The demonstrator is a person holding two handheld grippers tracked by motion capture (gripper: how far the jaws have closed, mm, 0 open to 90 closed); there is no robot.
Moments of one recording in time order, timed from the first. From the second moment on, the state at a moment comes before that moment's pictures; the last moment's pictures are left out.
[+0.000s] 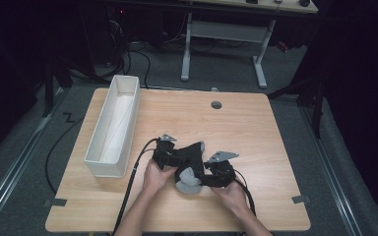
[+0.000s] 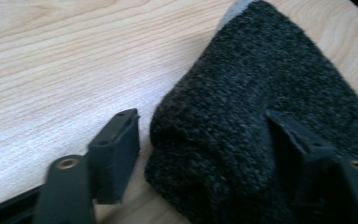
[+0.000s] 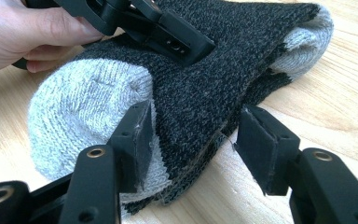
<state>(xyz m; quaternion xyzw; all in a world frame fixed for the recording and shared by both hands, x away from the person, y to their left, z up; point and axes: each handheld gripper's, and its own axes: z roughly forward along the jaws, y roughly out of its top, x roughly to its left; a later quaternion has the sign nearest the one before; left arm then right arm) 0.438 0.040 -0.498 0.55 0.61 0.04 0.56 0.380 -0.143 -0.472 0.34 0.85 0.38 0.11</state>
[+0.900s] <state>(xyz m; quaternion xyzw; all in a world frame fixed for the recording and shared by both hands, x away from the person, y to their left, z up) 0.434 0.040 -0.497 0.56 0.59 0.03 0.57 0.381 -0.144 -0.473 0.34 0.85 0.38 0.10</state>
